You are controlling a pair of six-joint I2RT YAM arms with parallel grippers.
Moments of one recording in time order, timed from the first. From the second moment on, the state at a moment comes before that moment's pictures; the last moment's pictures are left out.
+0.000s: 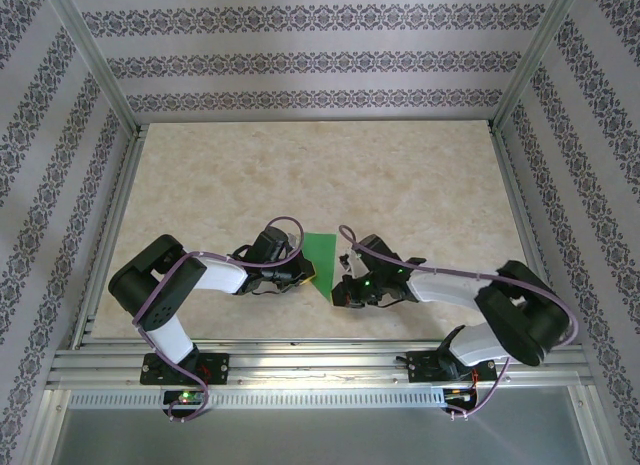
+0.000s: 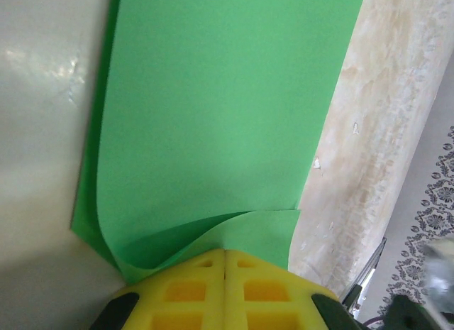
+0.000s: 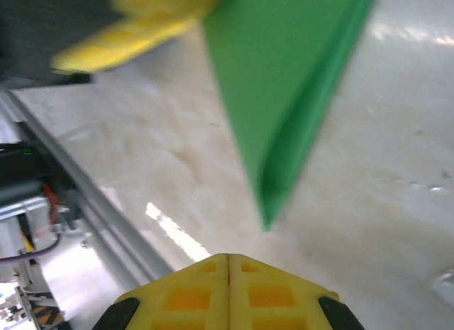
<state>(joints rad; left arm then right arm) -0.65 1.69 0.56 0.35 0.43 -1.17 0.72 1.39 0.52 -0.12 -0.61 0.76</state>
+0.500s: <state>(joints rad) -0.65 1.69 0.56 0.35 0.43 -1.17 0.72 1.63 0.72 -0.12 -0.62 0.79</state>
